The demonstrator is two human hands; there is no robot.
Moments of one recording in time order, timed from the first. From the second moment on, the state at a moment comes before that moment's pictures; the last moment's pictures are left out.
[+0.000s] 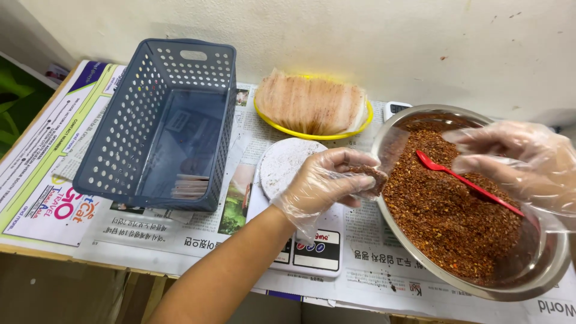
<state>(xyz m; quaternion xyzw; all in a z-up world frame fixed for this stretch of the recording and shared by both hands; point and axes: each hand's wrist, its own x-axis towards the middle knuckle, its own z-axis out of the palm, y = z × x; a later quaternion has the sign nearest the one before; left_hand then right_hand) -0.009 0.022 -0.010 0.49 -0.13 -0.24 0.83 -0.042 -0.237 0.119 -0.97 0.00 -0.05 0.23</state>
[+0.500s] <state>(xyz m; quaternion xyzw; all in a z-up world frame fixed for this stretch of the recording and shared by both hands) -0.004 0.079 -0.015 0.53 -0.29 -0.07 0.79 -0.019 -0.114 0.110 -0.85 -0.15 0.02 0.50</state>
